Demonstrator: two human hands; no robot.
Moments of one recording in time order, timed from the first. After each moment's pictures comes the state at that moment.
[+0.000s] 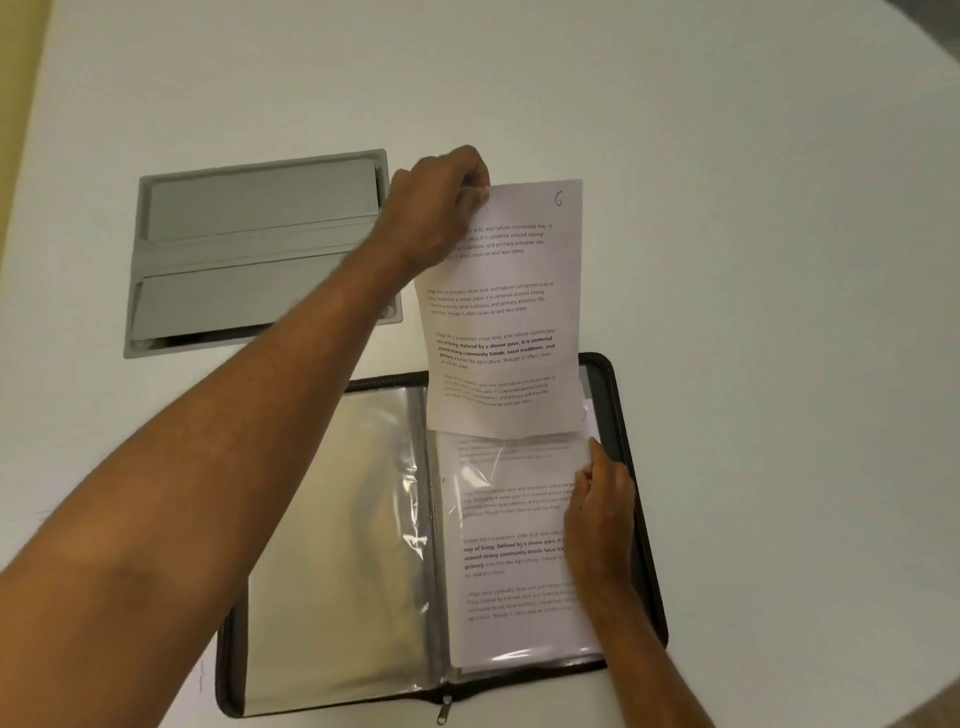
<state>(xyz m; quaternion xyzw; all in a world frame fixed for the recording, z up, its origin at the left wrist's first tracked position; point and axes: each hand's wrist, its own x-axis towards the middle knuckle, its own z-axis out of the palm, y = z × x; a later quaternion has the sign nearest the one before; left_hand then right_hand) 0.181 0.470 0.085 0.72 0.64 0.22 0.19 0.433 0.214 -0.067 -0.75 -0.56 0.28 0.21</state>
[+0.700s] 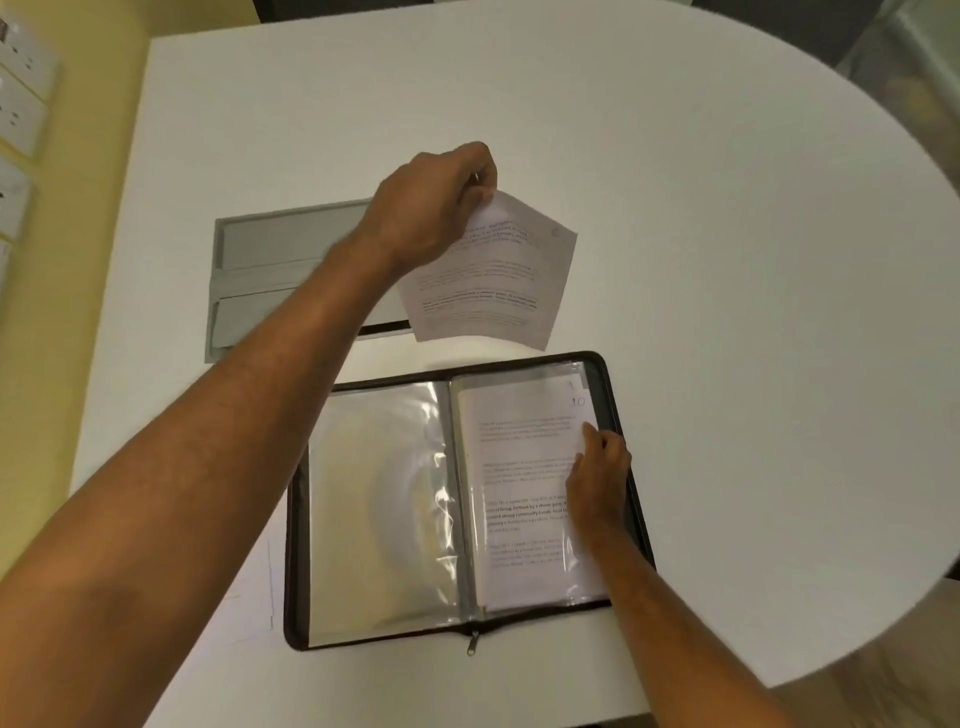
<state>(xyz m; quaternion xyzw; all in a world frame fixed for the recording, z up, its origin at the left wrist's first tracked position) 0.166 0.398 0.219 0.77 0.60 0.19 0.13 0.435 0.206 -0.068 -0.73 -0.62 0.22 0.18</state>
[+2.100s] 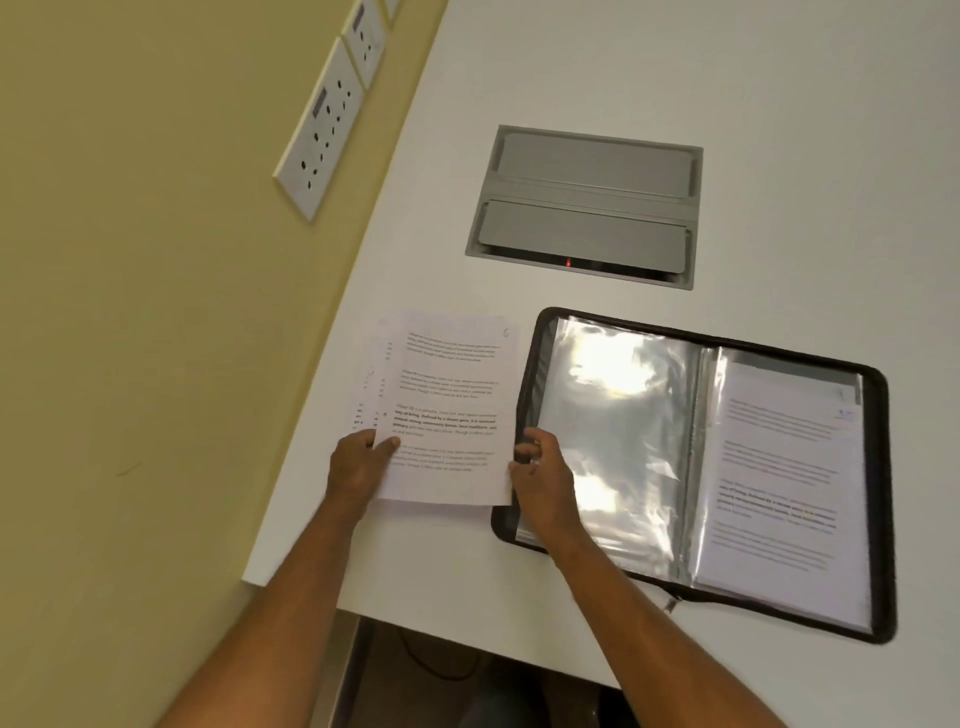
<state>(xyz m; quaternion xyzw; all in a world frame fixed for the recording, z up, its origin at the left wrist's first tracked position) -0.121 -0.061 0.001 0.12 0.88 0.30 0.36 0.102 0.035 -0.015 -0.57 -0.52 0.62 0.12</state>
